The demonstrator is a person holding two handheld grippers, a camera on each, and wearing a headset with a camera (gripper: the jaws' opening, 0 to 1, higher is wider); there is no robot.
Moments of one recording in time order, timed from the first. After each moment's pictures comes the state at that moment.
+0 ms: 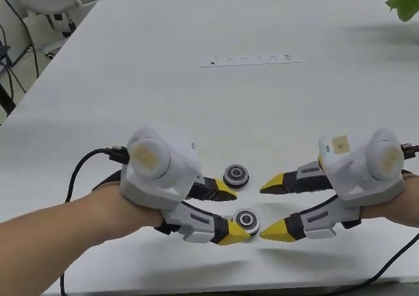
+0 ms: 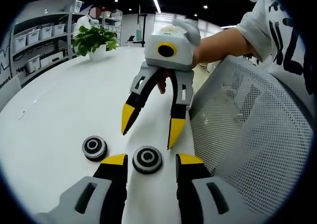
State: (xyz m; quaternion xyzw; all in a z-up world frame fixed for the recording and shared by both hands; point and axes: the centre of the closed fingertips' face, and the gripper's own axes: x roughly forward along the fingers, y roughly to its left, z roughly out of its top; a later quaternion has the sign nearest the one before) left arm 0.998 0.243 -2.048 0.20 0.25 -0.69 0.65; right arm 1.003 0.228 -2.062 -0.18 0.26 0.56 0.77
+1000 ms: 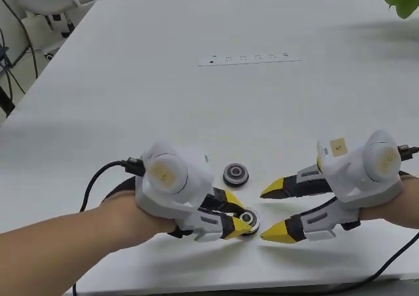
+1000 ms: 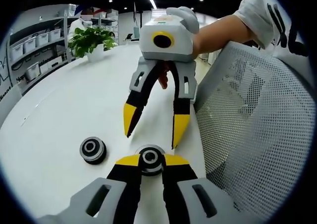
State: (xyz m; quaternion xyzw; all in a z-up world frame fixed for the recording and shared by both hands) left arm 0.998 0.237 -2.061 0.24 0.22 -0.68 0.66; right arm 0.999 0.228 -2.068 -0.17 0.26 0.56 0.77
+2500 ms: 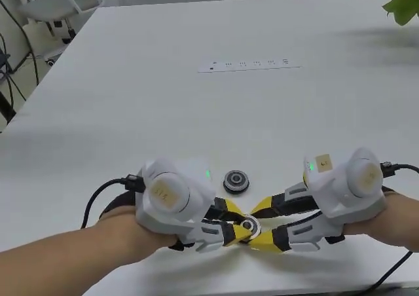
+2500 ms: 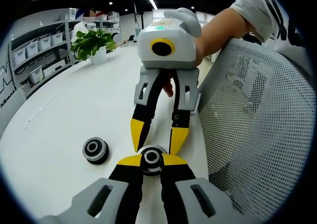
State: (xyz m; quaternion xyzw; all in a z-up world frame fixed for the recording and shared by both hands) left arm 1.000 0.238 -2.061 0.24 0.21 -0.67 0.67; right arm 0.997 0.246 -2.074 -0.15 0.26 0.56 0.77
